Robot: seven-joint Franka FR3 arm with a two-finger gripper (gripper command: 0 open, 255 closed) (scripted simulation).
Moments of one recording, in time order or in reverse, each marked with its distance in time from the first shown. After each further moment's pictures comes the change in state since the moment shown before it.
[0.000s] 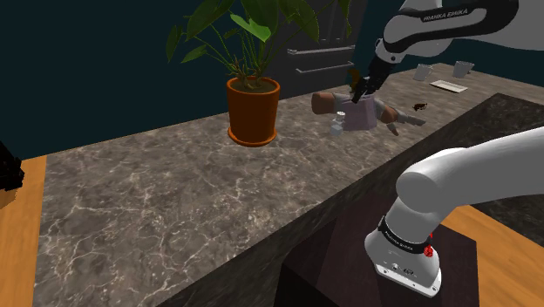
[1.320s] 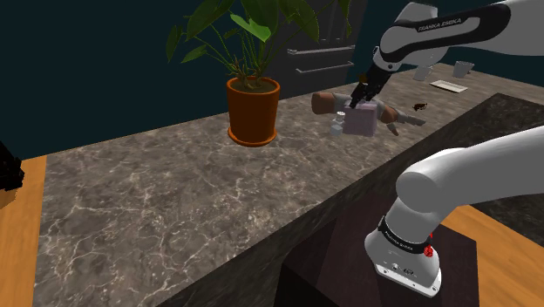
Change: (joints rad) arm -0.005 0.008 -0.011 -0.055 -0.006 0.065 -0.006
